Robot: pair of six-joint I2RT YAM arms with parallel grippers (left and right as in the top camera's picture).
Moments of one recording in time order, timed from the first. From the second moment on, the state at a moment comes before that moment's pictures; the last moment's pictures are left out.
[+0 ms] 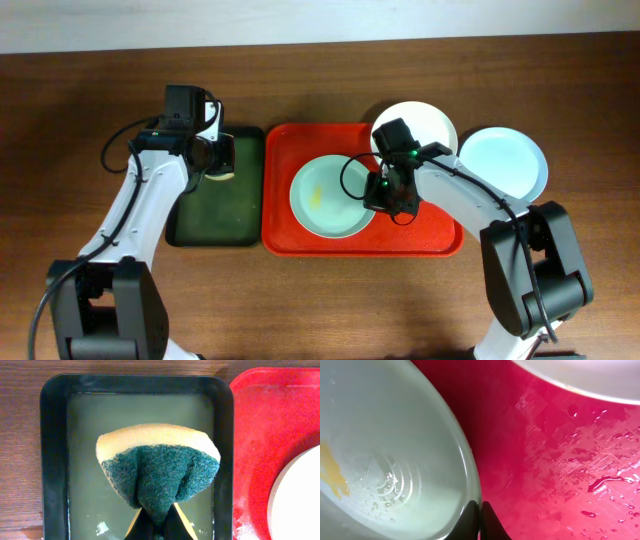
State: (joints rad) left arm -0.07 1.74 1.31 -0.70 0.03 -0.05; right arm 0.35 1.87 1.18 -0.70 -0.17 0.57
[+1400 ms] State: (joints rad) left arm -0.40 1.91 1.46 -0.83 0.06 -0.23; right arm 0.36 1.87 1.18 -0.68 -0.29 0.63
